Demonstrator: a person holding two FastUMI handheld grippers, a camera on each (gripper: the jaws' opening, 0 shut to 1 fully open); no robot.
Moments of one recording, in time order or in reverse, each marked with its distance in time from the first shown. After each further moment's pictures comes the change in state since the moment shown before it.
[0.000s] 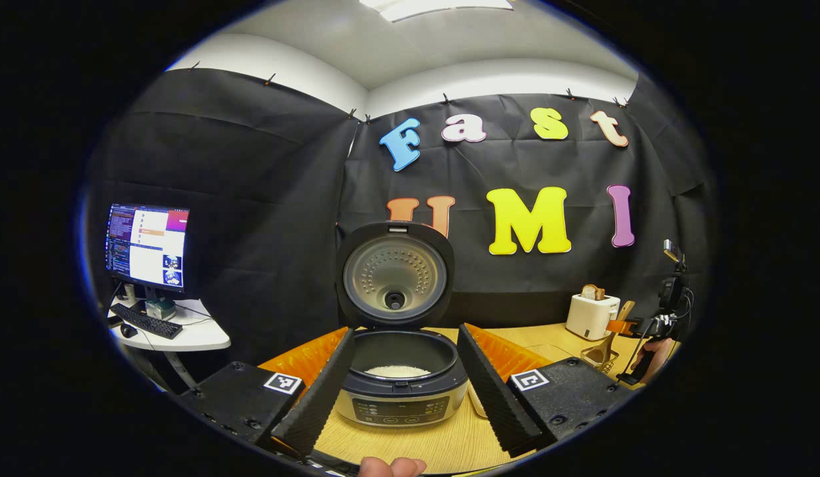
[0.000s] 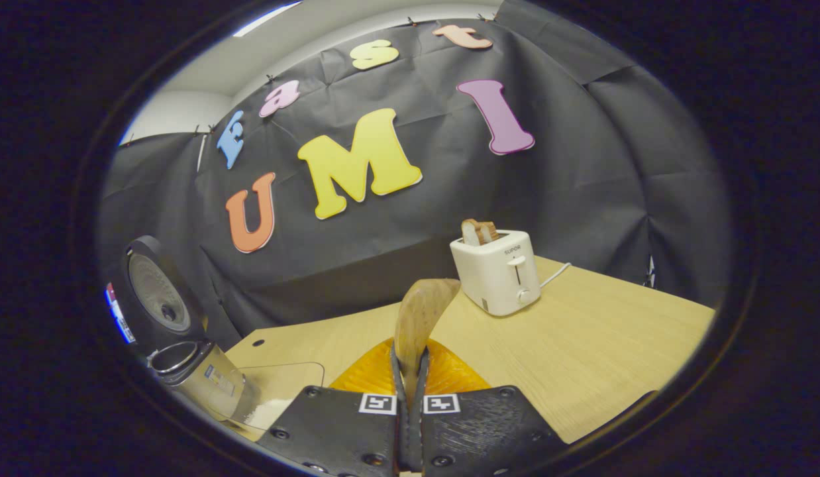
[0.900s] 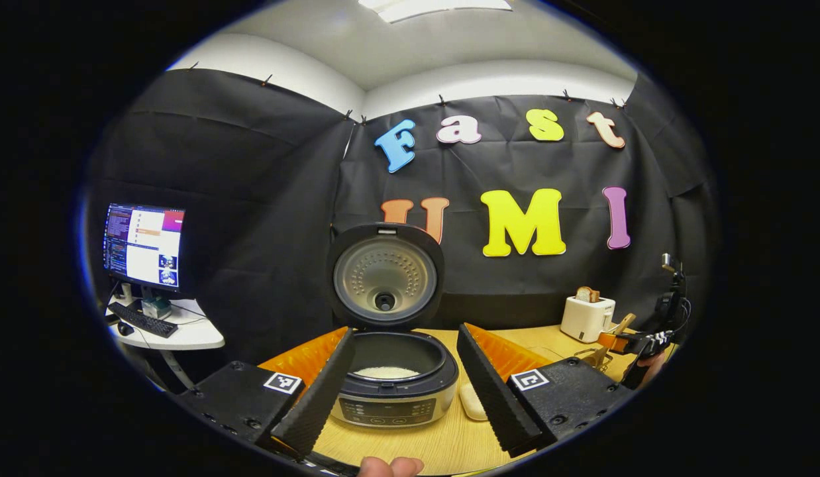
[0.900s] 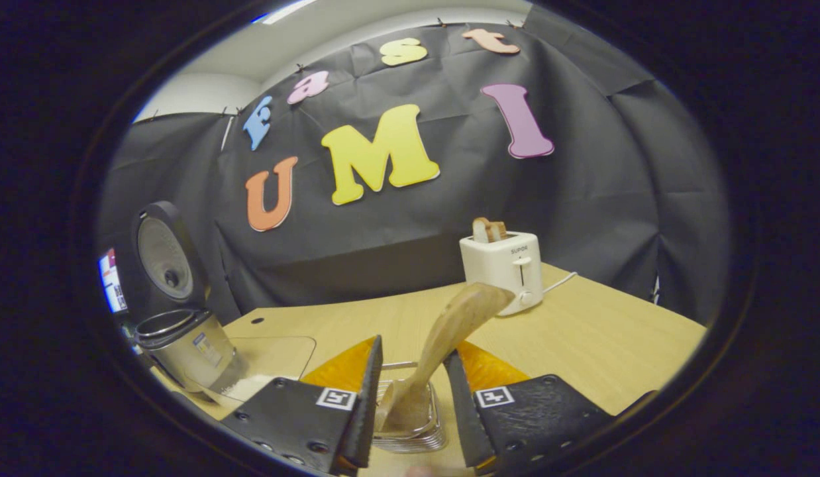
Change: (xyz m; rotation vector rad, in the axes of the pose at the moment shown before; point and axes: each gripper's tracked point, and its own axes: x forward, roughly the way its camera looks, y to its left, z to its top) left arm -0.004 -0.022 0.006 0.005 -0.017 -0.010; right arm -0.016 -0.015 -0.021 -0.137 0.001 0.085
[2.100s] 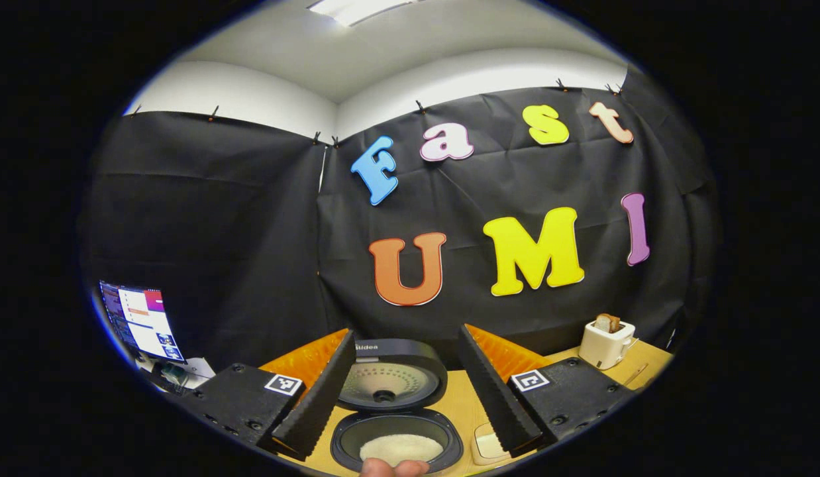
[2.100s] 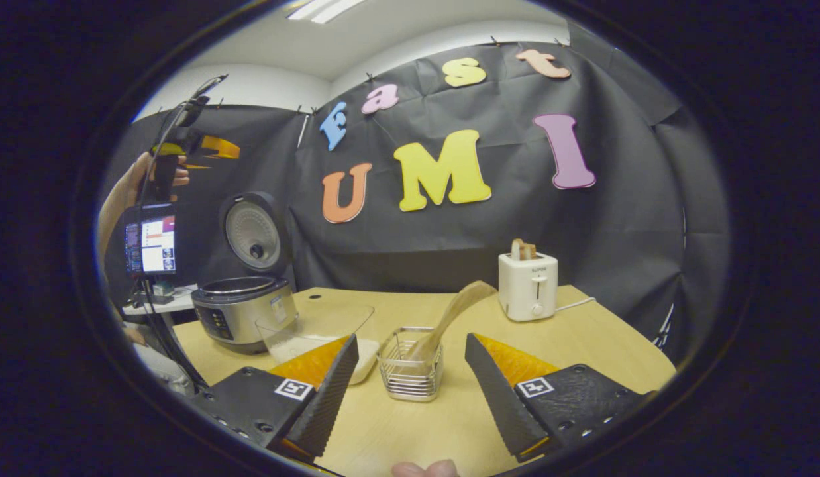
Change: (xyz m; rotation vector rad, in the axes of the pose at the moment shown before) left arm 0.163 -0.003 0.167 0.147 0.025 0.005; right arm -0.126 -0.008 0.004 -0.163 -0.020 0.244
